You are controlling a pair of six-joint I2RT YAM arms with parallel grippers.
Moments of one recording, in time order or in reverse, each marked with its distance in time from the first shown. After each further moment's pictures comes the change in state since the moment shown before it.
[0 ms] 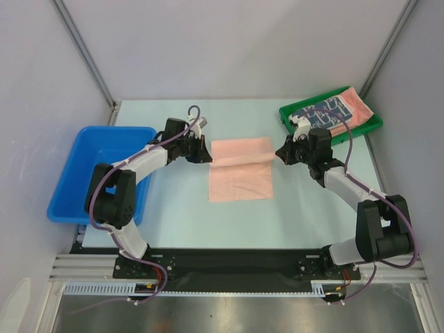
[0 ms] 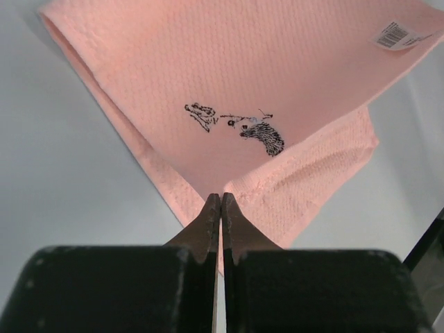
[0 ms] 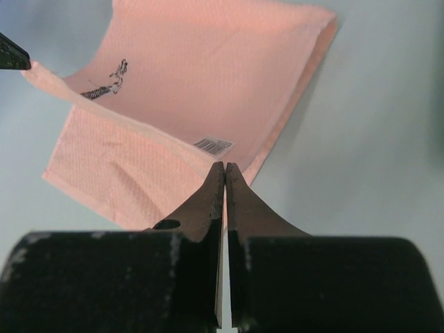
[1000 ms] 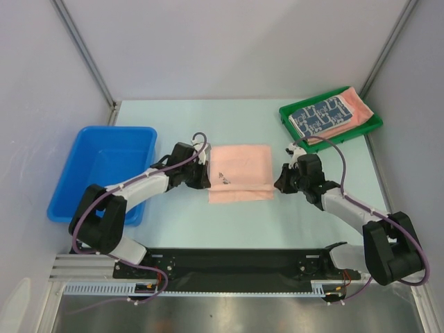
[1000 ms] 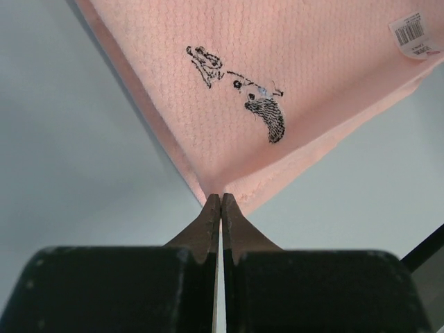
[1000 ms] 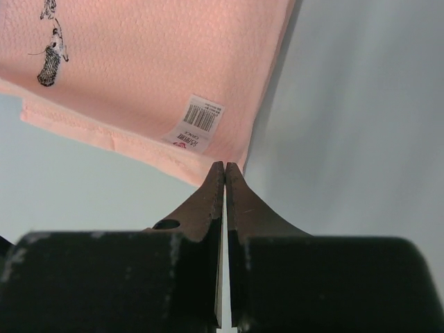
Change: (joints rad) left arm -0.169 -0.231 -0.293 -0.031 -0.240 -0.072; right arm 0.144 -0.171 -0.251 -0.154 0.187 0.201
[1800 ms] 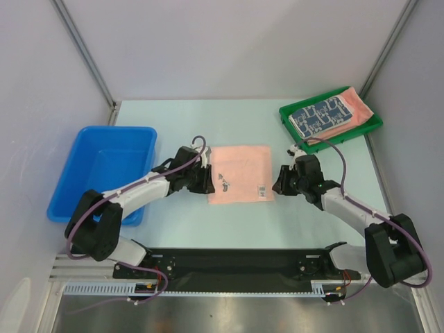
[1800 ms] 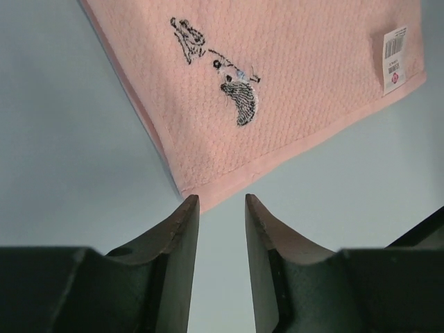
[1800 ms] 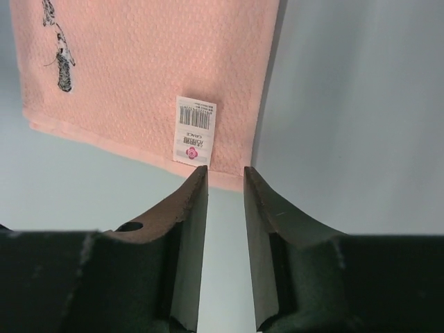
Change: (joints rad) left arm -0.072 -0.068 -0.022 -0.057 -0.083 -0.140; right arm 0.026 -0.029 0.018 -0.111 0.042 0.106
